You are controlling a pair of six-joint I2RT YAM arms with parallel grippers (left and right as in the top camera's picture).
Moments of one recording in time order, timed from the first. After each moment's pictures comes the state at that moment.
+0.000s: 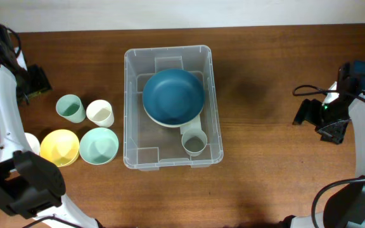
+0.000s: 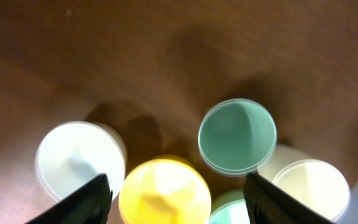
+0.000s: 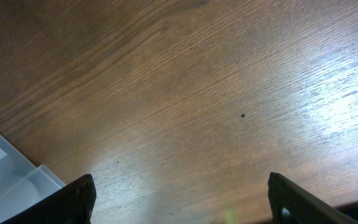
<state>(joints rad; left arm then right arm) 0.37 1.94 1.97 -1.29 -0.09 -0.07 -0.33 1.63 1.42 -1.32 -0.12 0.23</state>
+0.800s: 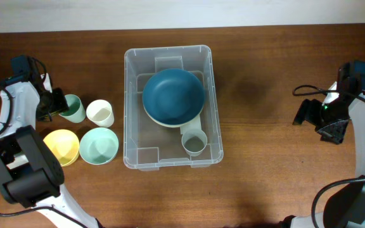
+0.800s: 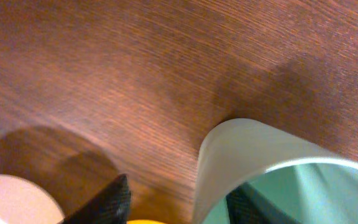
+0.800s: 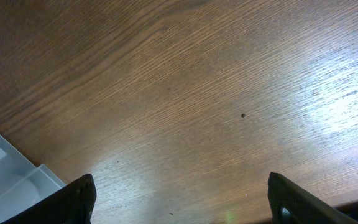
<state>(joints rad) 0.37 2.04 1.58 -0.88 -0.04 -0.01 -0.33 1.63 1.42 -1.32 -0.12 0.24</state>
